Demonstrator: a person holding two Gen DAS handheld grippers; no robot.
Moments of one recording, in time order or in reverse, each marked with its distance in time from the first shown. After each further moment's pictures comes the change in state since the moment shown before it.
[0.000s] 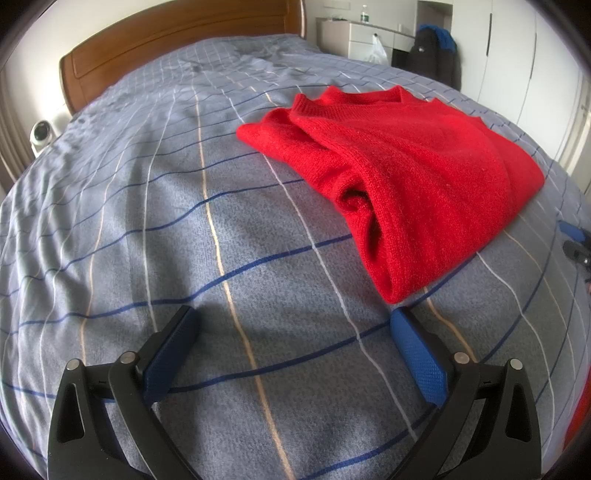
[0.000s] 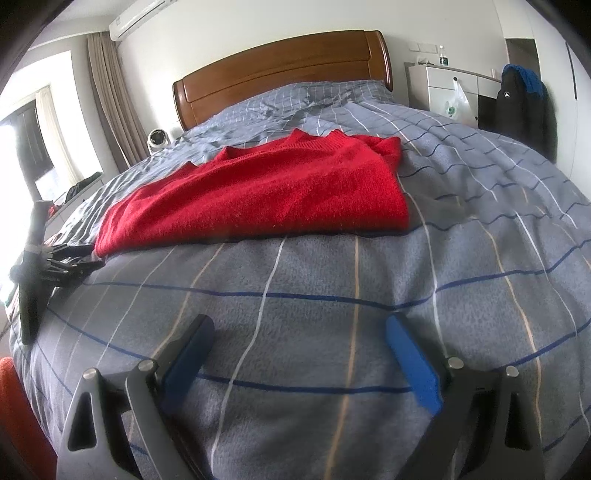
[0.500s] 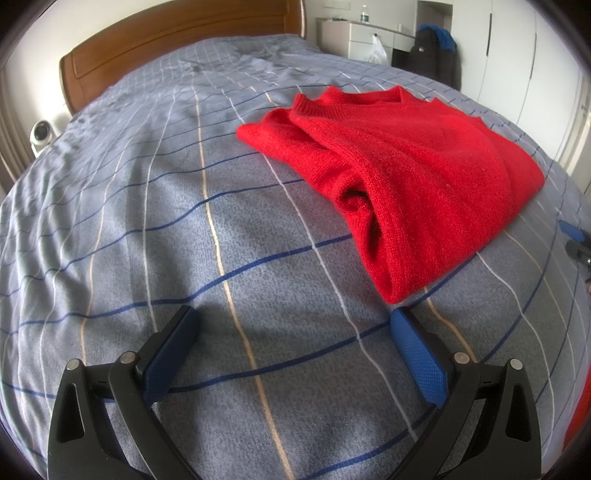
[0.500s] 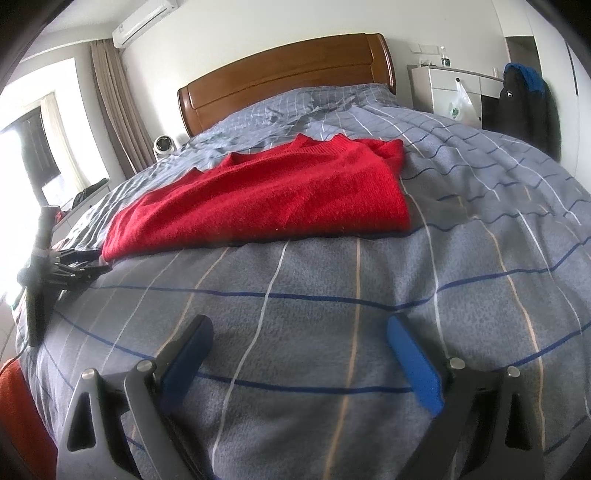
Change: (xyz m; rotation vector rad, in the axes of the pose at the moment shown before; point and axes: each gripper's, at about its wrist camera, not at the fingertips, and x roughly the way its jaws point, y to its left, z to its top) left arm 0.000 0.000 0.000 -0.001 0.000 0.000; right arm -0.004 -0.005 -0.003 0.011 -0.030 0.042
